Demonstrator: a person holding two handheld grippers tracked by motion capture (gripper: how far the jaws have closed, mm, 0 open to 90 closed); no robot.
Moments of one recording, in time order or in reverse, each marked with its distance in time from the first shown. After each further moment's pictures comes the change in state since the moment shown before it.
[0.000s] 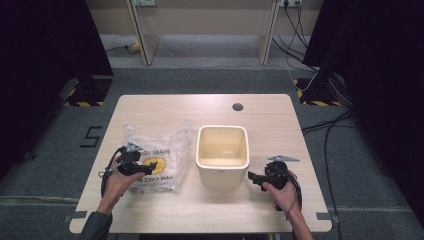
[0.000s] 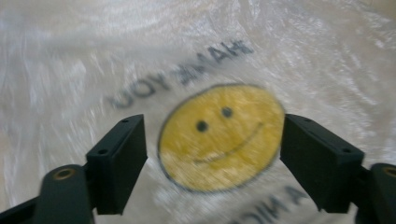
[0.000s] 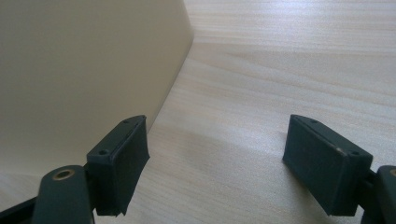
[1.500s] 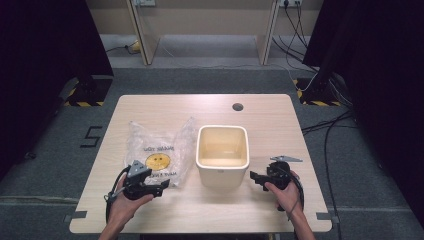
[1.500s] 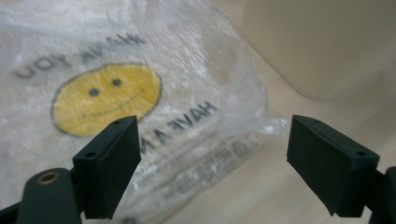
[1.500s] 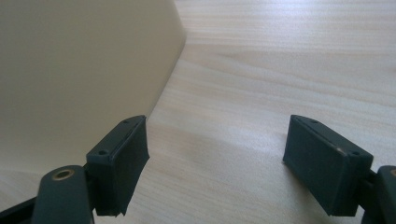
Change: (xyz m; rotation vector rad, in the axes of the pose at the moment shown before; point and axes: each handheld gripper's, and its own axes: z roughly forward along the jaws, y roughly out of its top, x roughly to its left) left arm -0.055 -0.039 -0.032 -0.163 -0.170 0.049; right arm -0.005 -0.001 -0.003 -0.014 0.003 0.007
